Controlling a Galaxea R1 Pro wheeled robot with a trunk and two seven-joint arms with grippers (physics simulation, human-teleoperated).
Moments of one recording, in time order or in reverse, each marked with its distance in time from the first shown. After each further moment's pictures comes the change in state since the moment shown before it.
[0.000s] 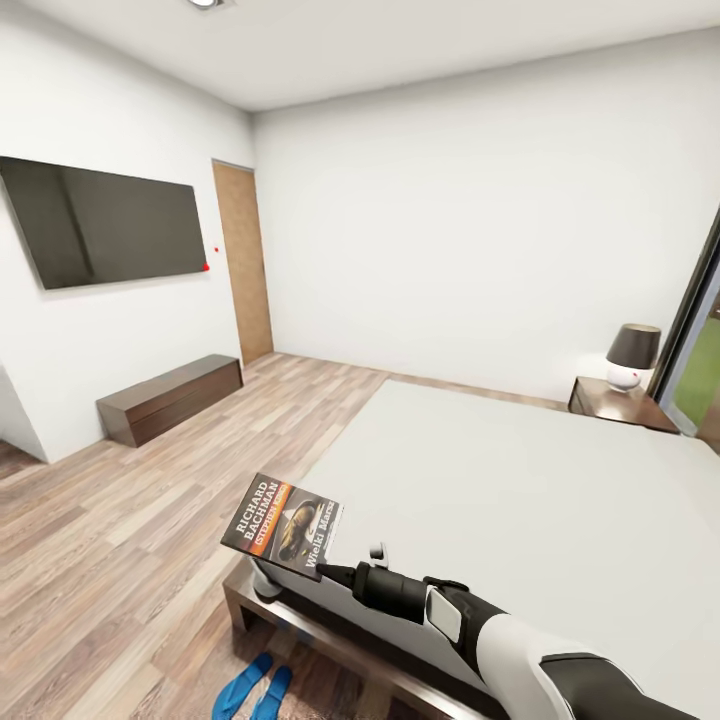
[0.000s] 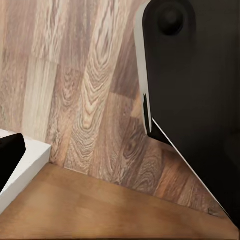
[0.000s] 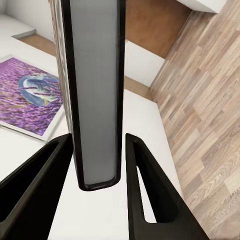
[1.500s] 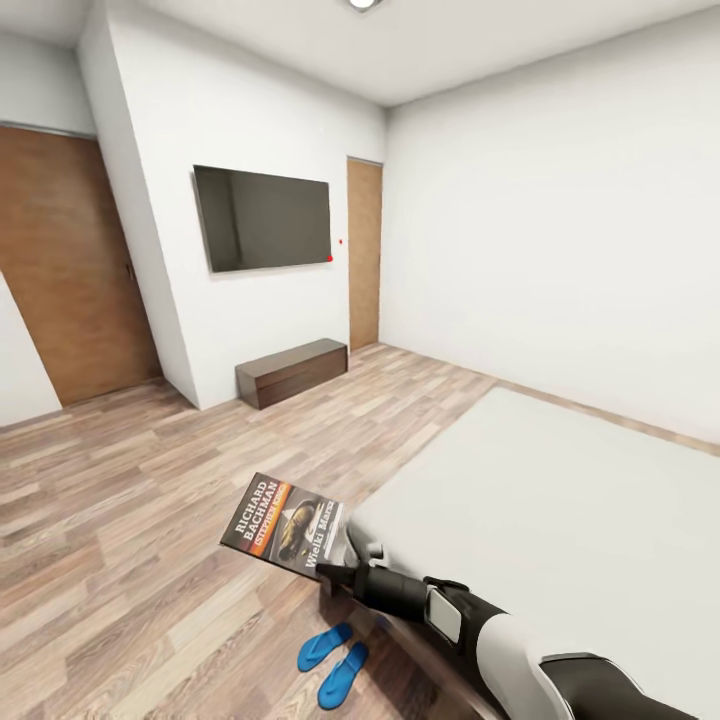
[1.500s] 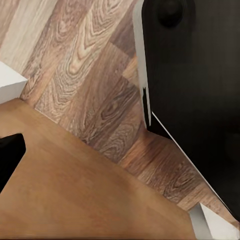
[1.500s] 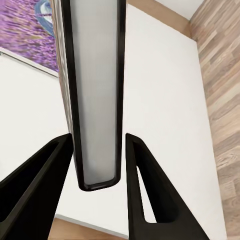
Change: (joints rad) left arm 0.001 0.000 0.000 0.000 -0.001 0.000 0.000; right arm 0.000 0.000 0.006 -0.001 0.002 -0.027 0.006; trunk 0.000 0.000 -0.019
